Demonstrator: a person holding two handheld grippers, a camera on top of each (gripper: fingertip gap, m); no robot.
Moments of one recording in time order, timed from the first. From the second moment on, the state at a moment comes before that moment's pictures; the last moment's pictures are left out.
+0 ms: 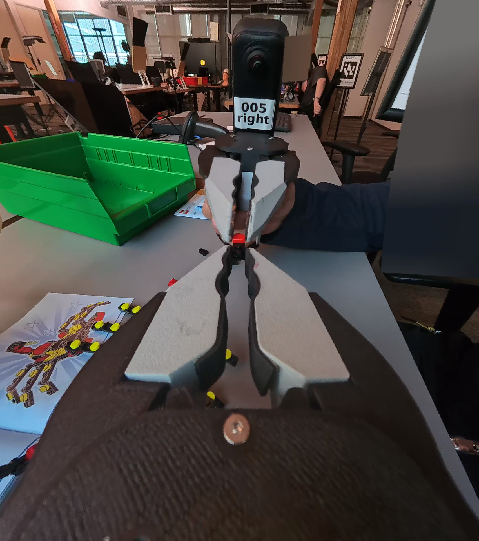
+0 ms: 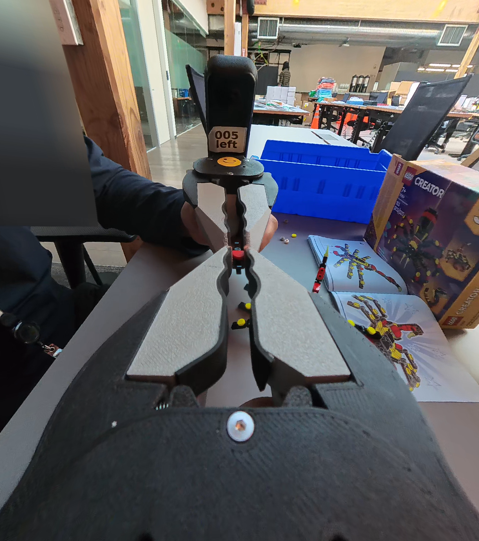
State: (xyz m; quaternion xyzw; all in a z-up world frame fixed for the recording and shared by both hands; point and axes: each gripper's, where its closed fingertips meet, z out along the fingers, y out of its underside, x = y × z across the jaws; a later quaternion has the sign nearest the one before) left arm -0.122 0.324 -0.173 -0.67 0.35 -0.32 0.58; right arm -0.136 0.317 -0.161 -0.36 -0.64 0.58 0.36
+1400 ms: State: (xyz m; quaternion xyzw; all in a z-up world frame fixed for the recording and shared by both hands) left arm -0.124 0.340 -0.172 -0.67 0.24 -0.42 0.57; right arm -0.141 0.346 -0.142 -0.44 -0.53 0.65 0.31
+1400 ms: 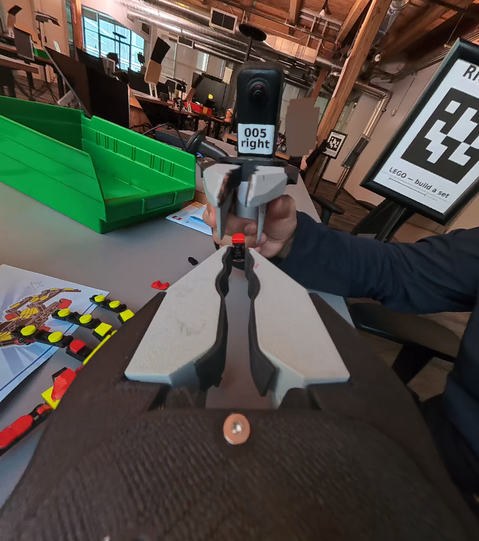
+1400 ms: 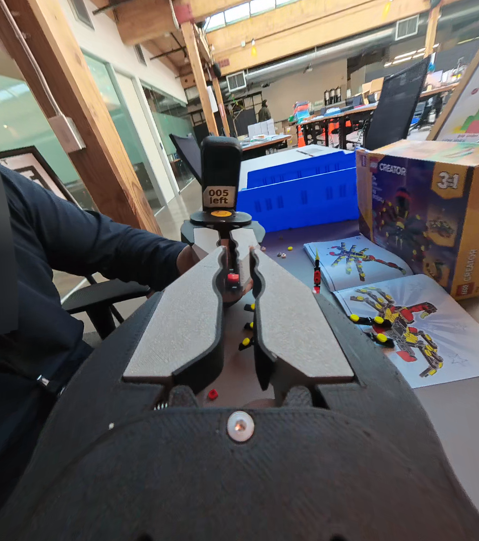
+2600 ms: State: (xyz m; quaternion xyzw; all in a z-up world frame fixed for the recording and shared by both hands) left arm -0.152 0.350 -0.153 -0.66 0.21 -0.31 0.66; right arm -0.168 0.345 -0.142 -0.48 -0.43 0.68 0.34
